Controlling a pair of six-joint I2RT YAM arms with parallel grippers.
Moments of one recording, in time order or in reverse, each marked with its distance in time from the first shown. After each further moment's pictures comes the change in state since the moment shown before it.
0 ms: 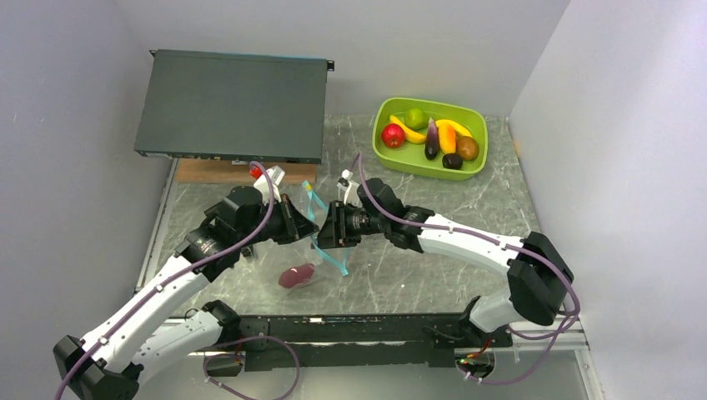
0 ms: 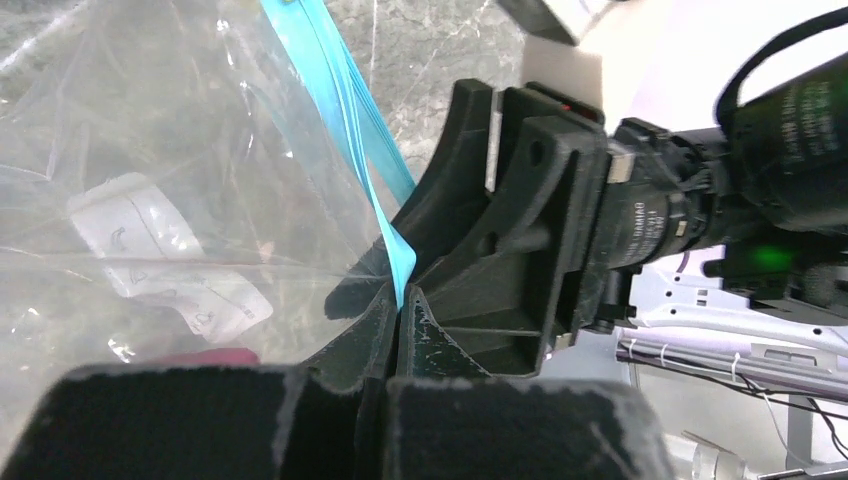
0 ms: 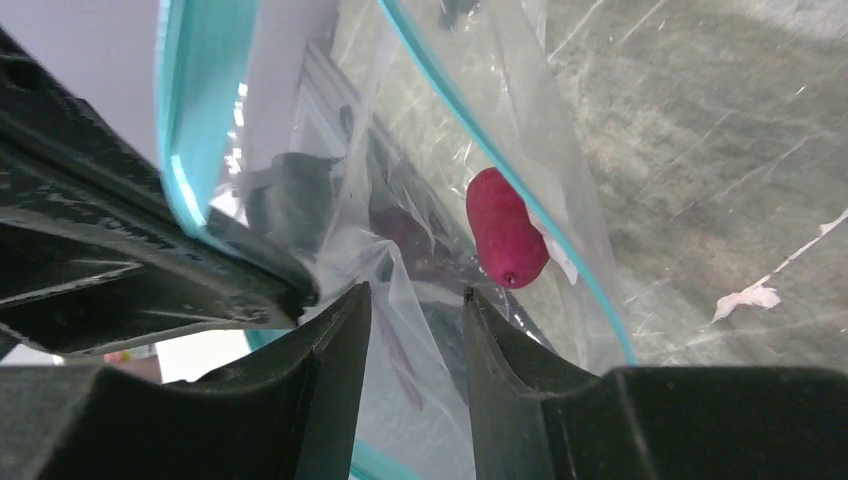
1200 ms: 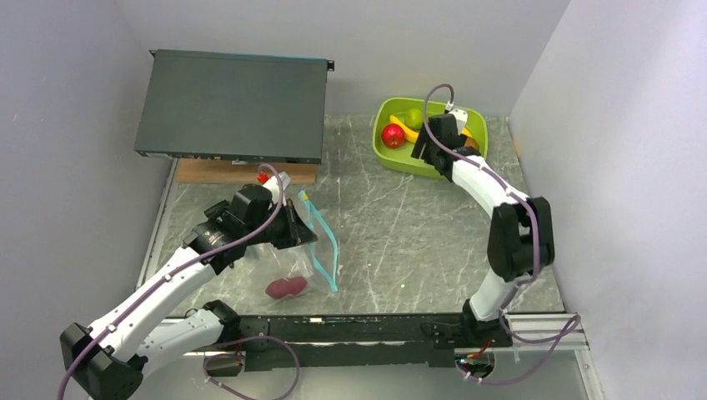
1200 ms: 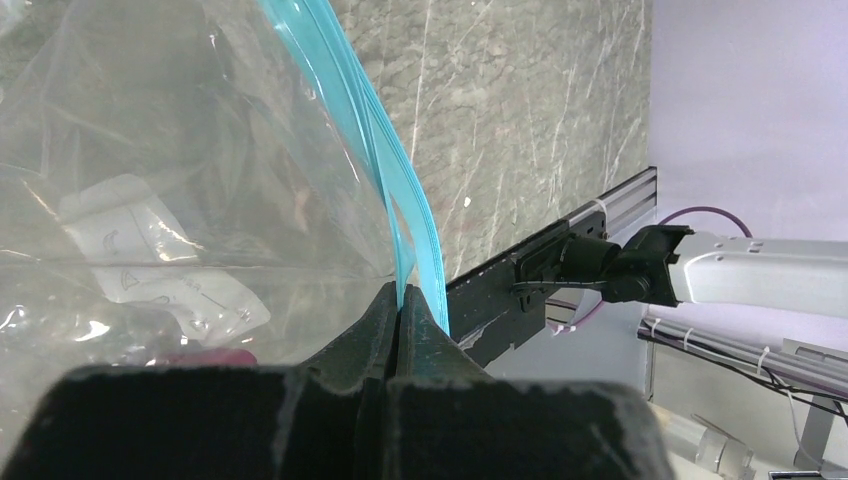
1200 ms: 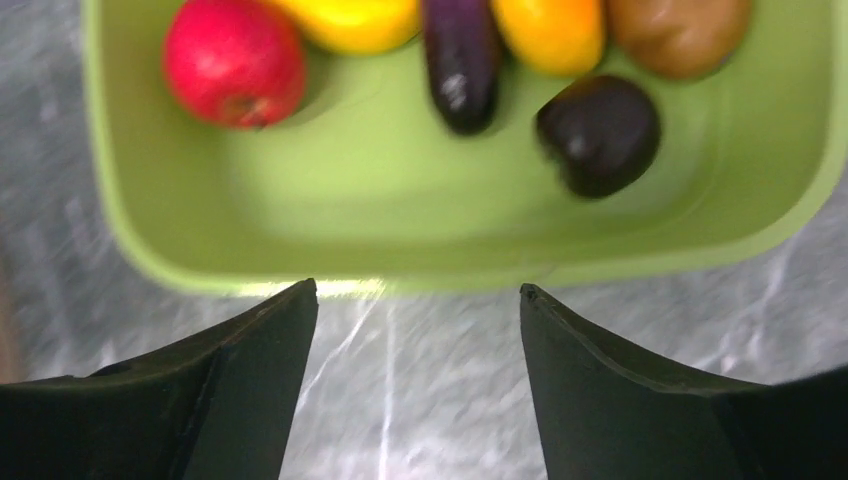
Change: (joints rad) left arm 0.000 0.071 0.024 -0.126 0.006 0.003; right arm -0.647 0.212 0.303 -0.237 0.748 -0.436
